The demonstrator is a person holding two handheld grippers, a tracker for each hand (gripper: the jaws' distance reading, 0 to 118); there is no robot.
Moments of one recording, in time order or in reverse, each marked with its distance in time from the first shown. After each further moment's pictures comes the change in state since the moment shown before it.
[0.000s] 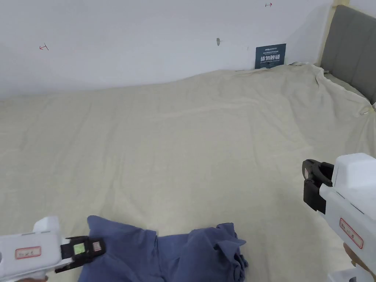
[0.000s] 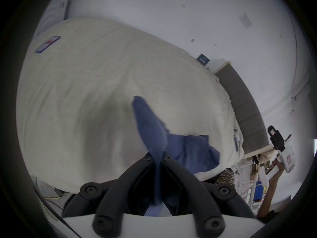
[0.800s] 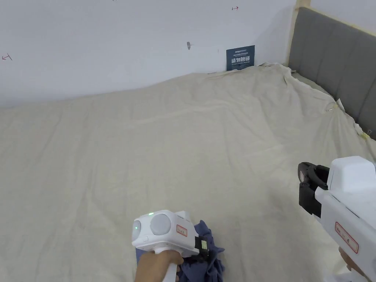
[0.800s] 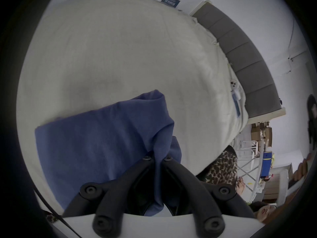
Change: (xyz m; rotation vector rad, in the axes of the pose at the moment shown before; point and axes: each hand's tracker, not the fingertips) left arm 0.171 -0.048 -0.256 -0.385 0.002 -0.196; right arm 0.041 -0.007 0.022 -0.006 -0.080 -0.041
